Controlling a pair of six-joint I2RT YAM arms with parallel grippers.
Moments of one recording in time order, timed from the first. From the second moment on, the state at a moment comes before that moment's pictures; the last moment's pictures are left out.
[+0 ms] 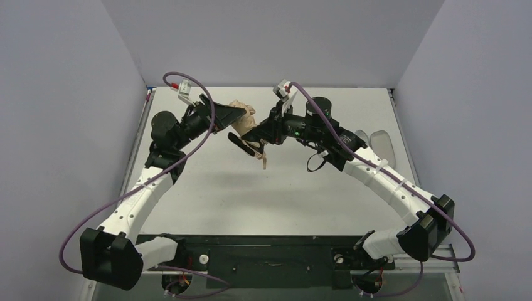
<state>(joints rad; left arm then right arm) -0.27 1.16 0.93 0.41 0.61 -1.07 0.70 1.38 1.34 -0.13 -0.45 0.21</state>
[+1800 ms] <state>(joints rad) -0.26 1.28 1.04 0.25 0.74 -0.83 0.70 1.64 1.47 -0.17 -0.65 0.48</state>
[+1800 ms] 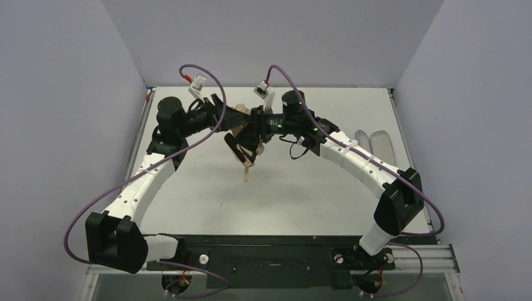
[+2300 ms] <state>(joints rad) -0.14 1.48 1.48 -0.65 0.83 -0.19 0.31 1.71 1.52 -0.58 -0.51 0.22</state>
